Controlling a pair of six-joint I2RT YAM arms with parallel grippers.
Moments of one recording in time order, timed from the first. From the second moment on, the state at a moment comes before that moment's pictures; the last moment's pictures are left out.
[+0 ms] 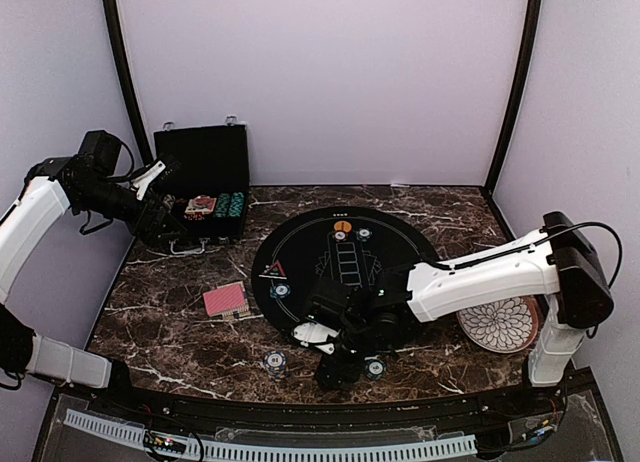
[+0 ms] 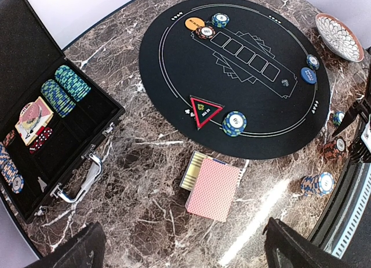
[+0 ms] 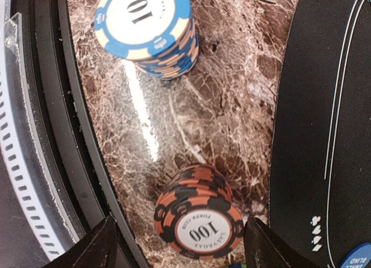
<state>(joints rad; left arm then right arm) -0.08 1.22 1.31 -1.05 0.51 0.57 1.30 1.80 1.23 -0.65 -0.11 0.04</state>
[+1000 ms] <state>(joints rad) -0.08 1.21 1.31 -1.06 0.51 0.57 1.31 1.84 1.25 -0.64 -0.08 0.03</state>
